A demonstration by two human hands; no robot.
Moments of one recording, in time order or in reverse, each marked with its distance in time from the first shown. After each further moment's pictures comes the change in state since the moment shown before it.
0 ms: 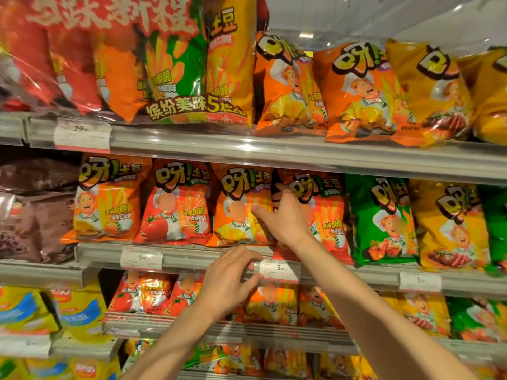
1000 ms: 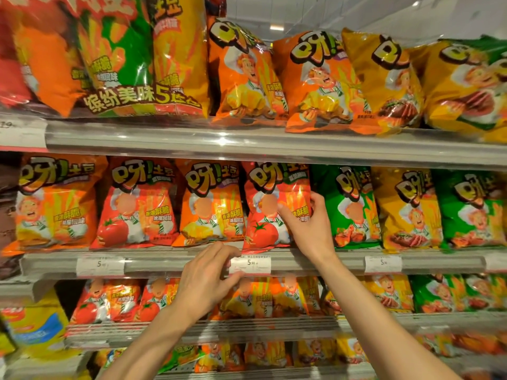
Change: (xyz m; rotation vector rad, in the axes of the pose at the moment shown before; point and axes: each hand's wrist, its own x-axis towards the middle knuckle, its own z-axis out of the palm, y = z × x) left_hand 0.007 0.013 0.009 0.044 -0.005 0.009; right_hand -0.035 0.087 -0.060 0.254 0.243 0.134
